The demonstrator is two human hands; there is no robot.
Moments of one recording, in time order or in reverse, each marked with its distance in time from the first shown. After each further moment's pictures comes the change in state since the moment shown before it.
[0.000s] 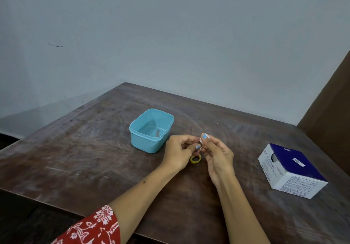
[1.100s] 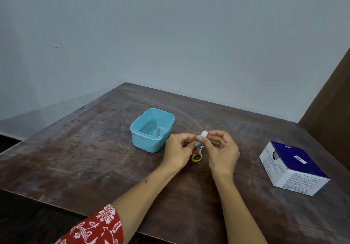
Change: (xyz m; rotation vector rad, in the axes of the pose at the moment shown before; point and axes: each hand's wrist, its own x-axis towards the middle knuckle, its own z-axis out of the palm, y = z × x) left_hand 0.003 -0.002 0.000 0.025 0.041 0.027; right_hand 0.003 0.004 -0.002 -0.520 0.121 -0.512
